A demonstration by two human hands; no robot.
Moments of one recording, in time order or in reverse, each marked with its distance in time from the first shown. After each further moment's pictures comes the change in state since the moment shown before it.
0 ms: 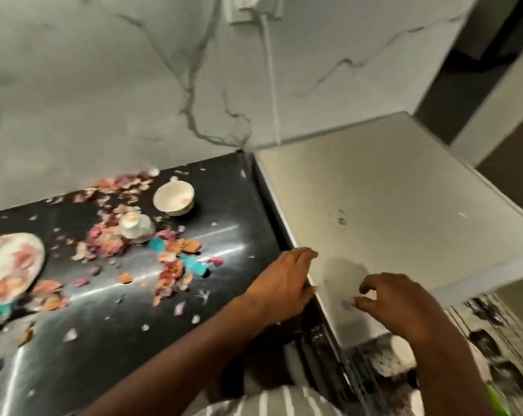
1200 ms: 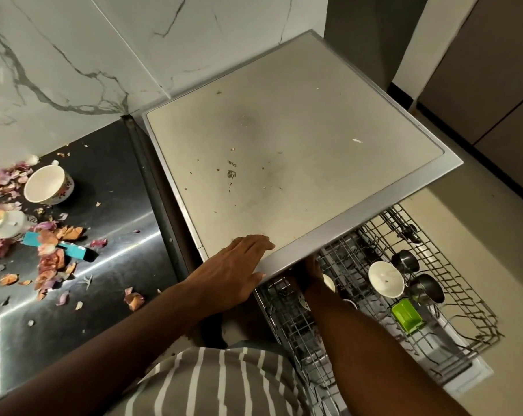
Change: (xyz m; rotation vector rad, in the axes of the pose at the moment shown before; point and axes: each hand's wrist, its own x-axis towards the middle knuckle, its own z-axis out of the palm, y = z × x) left_hand 0.051 0.123 0.085 0.103 -0.334 0.035; right_hand 0.153 0.146 0.259 0.428 -0.201 0.152
